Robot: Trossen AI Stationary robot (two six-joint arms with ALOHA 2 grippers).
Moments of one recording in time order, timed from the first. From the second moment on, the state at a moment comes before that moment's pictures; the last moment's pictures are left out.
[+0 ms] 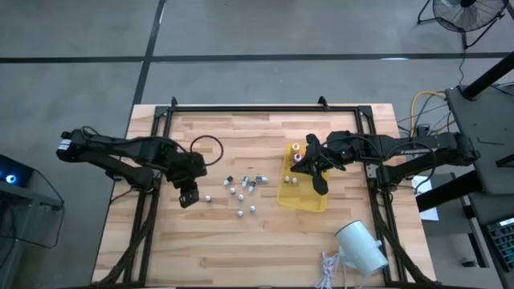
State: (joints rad) left arm -0.14 1.09 1.08 -1.12 0.21 -0.62; right arm 0.01 1.12 0.93 -0.30 -0.10 0.16
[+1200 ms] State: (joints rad) left arm -0.40 1.02 0.88 -0.94 -0.10 -0.96; right arm 0.01 1.12 0.93 -0.30 -0.10 0.18
